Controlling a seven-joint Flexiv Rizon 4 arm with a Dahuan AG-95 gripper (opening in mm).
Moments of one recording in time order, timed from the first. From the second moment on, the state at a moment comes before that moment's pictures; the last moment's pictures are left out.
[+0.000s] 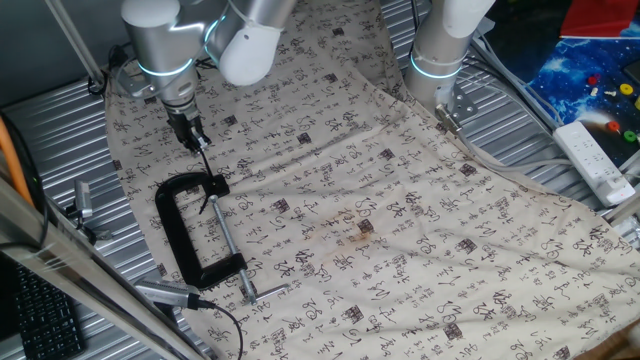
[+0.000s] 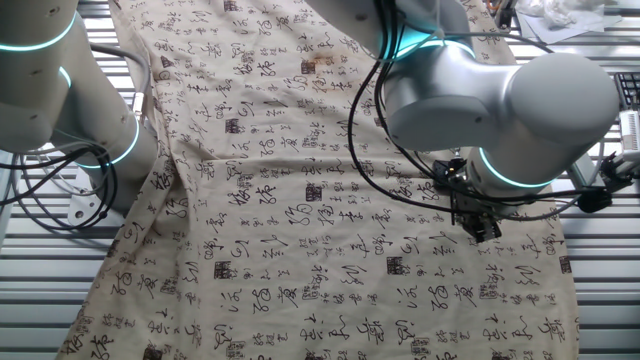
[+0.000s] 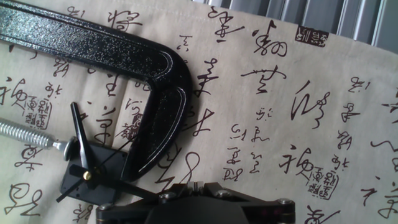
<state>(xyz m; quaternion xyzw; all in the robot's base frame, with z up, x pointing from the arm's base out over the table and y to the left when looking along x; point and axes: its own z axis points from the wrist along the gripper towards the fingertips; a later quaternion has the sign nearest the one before) 0.612 -0.105 0.031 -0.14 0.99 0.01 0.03</state>
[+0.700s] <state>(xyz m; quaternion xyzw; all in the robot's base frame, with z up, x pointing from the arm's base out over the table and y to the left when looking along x) 0.604 -0.105 0.031 -0.14 0.99 0.01 0.04</state>
